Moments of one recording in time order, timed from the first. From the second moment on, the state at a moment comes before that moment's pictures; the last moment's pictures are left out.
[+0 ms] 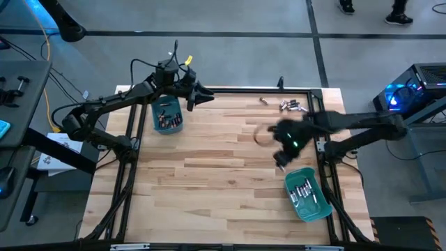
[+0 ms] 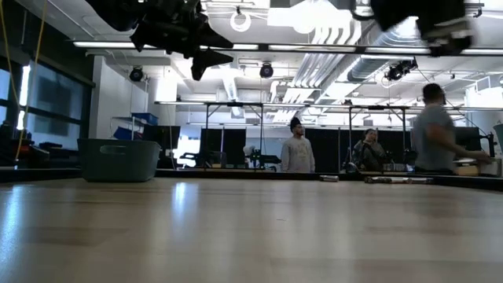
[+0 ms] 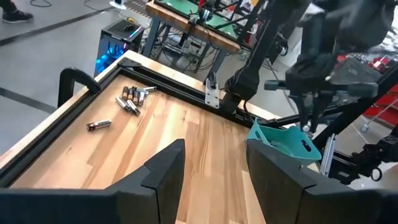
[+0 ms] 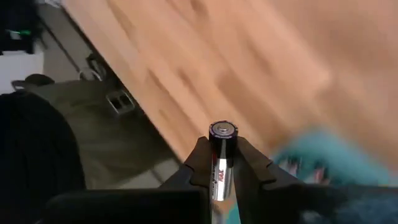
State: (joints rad) left arm 0.66 1.38 1.01 0.06 0.66 -0.20; right arm 0.04 1.18 1.11 -1.02 -0.41 0.94
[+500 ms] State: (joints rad) left arm 0.66 1.38 1.01 0.05 0.66 -0.18; right arm 0.52 1.03 0.66 -0.79 -0.45 1.75
